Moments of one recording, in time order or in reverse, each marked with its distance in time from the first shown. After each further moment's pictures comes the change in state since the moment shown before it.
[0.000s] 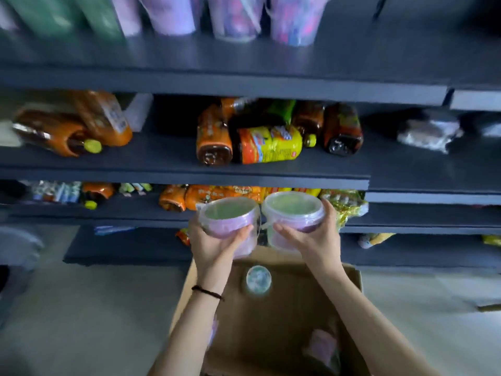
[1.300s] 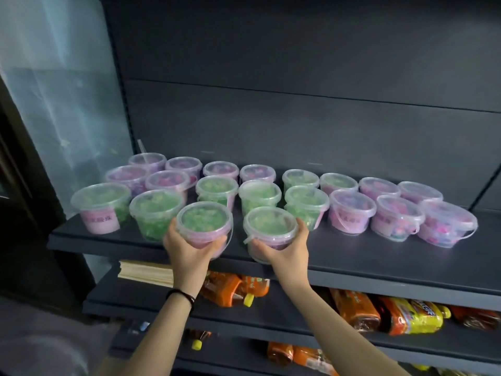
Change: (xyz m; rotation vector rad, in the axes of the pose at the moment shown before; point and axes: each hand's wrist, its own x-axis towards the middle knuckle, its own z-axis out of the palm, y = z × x) left_hand 0.376 0.169 -0.338 0.026 0.249 0.334; right_hand 0.046 -0.374 0.373 0.178 -0.052 -0.331
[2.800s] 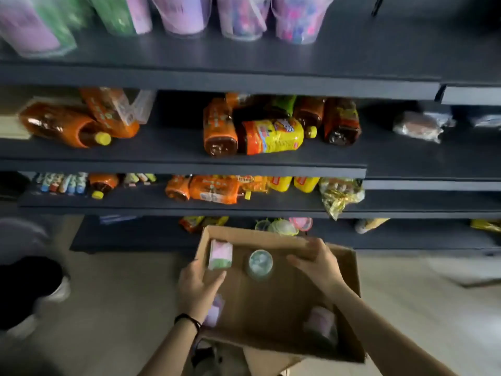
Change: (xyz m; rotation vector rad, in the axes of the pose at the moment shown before) left_hand -0.517 -0.080 0.137 0.433 -0.553 -0.557; right_hand -0.227 0.304 -0.446 -0.454 -0.218 0.579
